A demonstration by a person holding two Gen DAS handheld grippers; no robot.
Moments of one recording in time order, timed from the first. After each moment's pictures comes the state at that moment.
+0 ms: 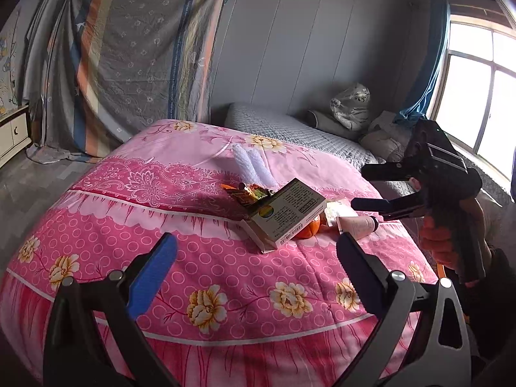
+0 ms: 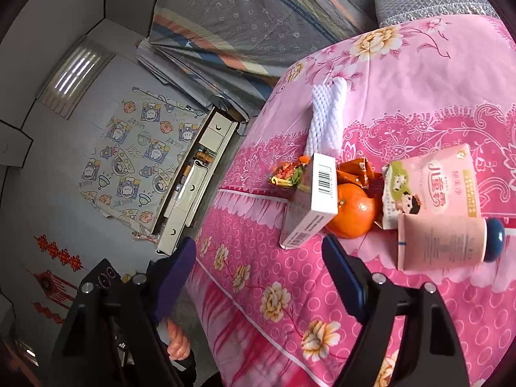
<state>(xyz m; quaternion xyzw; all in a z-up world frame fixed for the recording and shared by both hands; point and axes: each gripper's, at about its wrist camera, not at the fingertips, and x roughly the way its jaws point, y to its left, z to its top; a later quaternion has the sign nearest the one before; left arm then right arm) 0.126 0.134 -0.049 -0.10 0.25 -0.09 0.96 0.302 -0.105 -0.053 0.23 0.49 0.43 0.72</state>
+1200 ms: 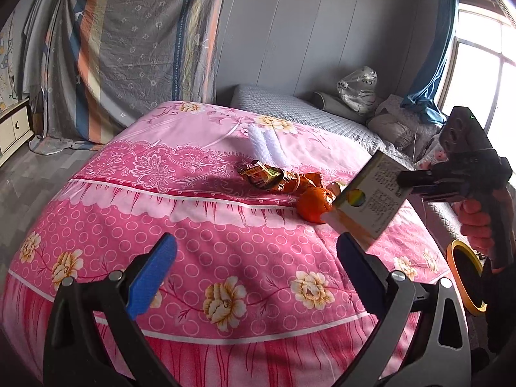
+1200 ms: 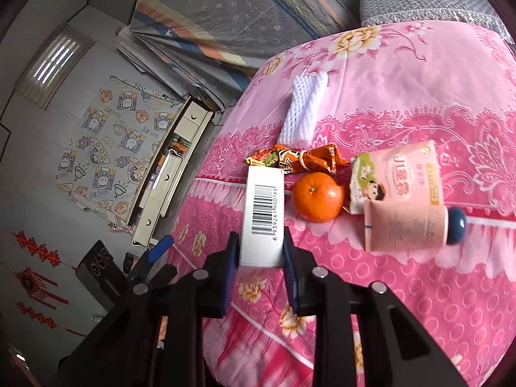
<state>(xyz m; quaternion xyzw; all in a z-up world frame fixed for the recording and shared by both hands) 0.146 0.141 -0.061 -0.09 0.30 -0.08 0.95 0.257 -0.160 -0.034 0.20 0.50 0.39 0.74</state>
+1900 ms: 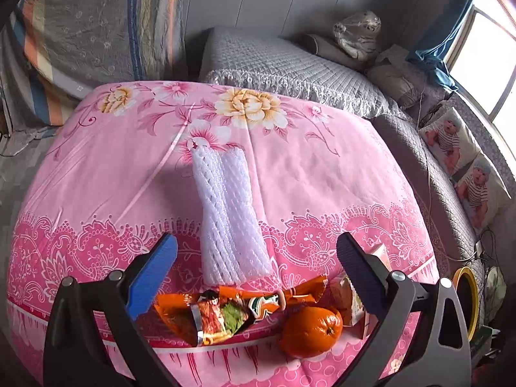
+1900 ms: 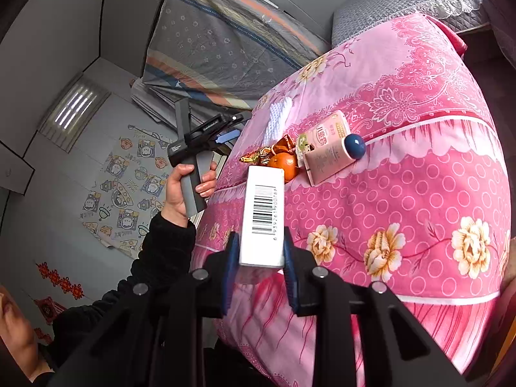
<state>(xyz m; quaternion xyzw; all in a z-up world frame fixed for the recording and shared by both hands) 0.401 0.086 -0.055 -0.07 0.46 -0.12 0.88 0.153 -0.289 -0.046 0.30 0.43 0.37 0.76</state>
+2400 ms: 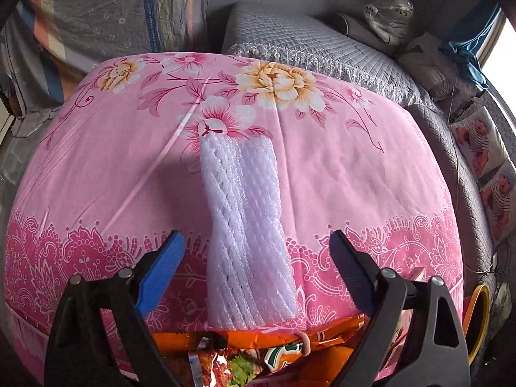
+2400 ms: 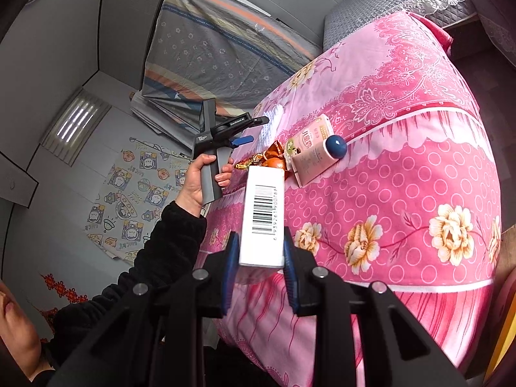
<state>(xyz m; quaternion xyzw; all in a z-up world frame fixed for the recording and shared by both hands) 0.446 0.079 -0.089 -0.06 0.50 -0.07 0.86 0.145 -0.312 -0.050 0.32 0.43 0.37 0.76</state>
